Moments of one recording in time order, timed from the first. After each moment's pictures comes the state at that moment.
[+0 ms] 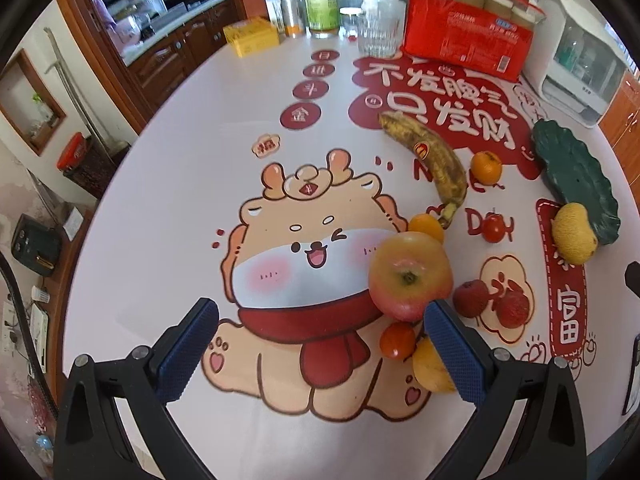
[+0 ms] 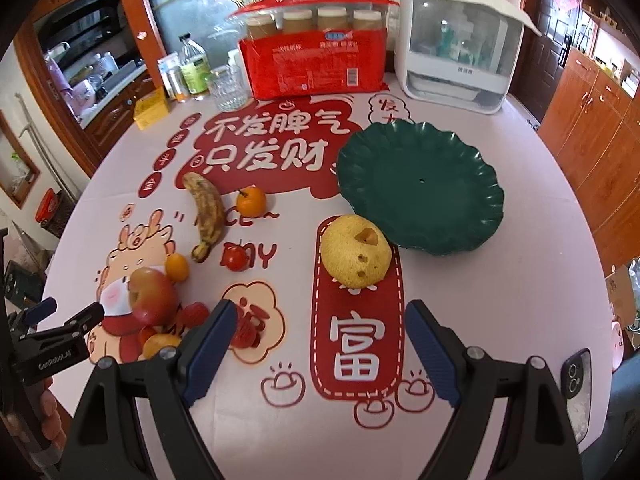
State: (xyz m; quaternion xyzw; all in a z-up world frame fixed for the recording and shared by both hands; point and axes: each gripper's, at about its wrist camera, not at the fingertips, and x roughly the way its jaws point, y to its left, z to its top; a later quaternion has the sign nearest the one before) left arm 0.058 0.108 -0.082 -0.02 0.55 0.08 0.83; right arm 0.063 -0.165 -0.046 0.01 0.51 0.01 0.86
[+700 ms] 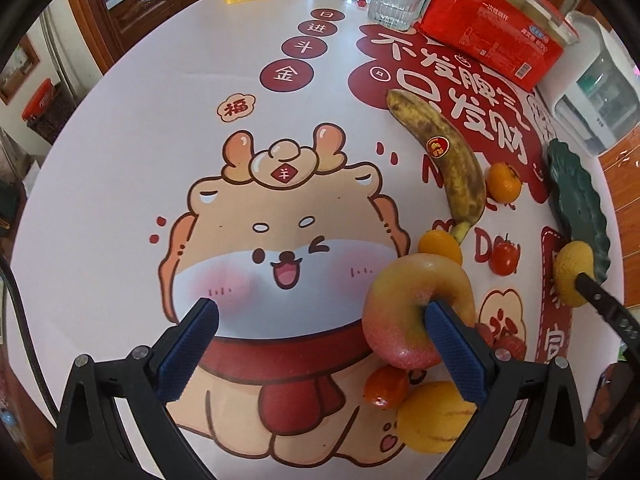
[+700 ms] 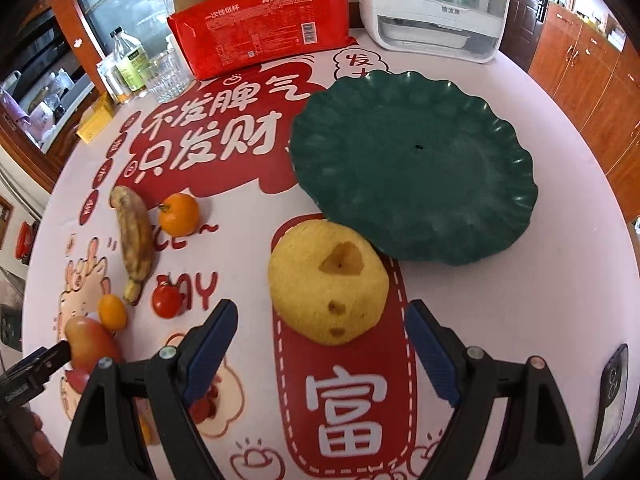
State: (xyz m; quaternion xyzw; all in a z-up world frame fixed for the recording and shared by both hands) left arm 0.104 0.129 -0.132 -0.12 0.59 0.04 0.80; right arm 0.129 -0.190 -0.120 0.05 0.54 -0.04 0.84
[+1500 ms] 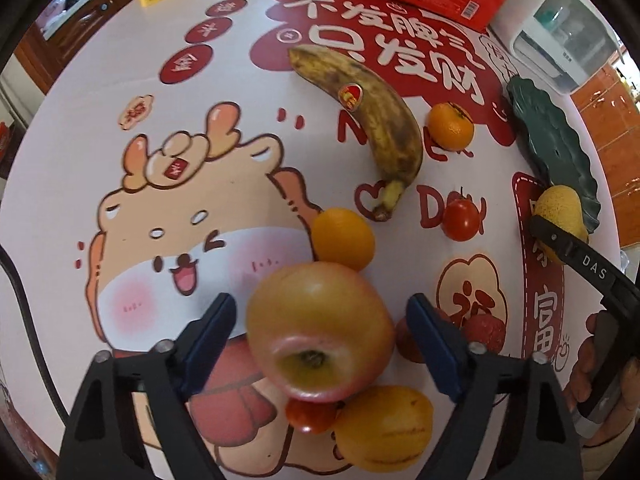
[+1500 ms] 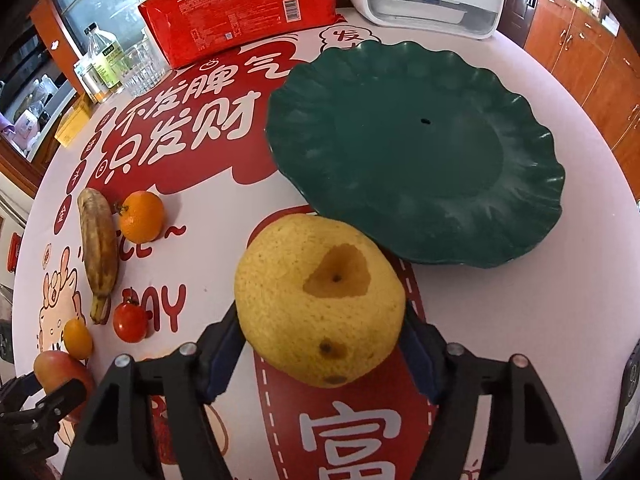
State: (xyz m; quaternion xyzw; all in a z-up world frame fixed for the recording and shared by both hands) left arm 0.123 0.068 -0.152 -0.06 0.62 -0.03 0.78; right arm 0.147 -0.195 -0.155 0.07 0.55 -0.06 0.83
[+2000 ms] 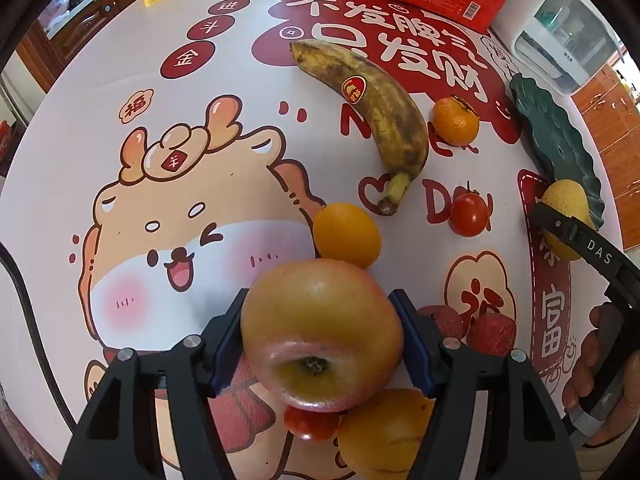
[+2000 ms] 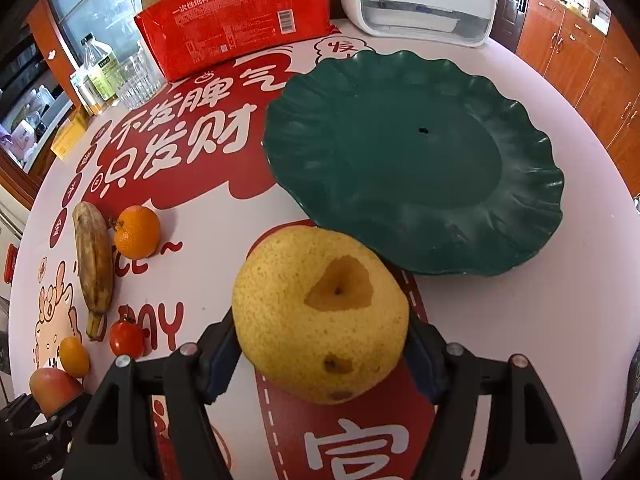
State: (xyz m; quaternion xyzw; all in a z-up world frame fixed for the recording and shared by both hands) left arm 0.115 0.070 -0.157 -0.06 0.61 -0.02 0.79; right arm 0.148 -0.194 -0.157 0.08 0.53 -0.06 0.84
